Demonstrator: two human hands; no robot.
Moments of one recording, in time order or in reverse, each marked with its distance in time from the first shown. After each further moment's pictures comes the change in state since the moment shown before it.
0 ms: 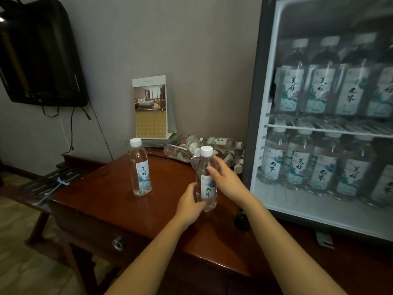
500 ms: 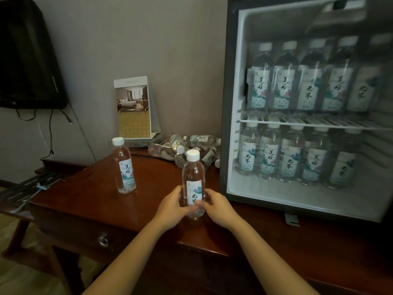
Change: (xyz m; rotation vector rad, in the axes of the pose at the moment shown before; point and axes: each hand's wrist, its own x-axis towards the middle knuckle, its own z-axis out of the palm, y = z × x) left_hand -0.044 0.017 -0.010 0.186 -0.169 0.118; right_hand -0.071 0.041 0.008 -0.057 -0.060 0.152
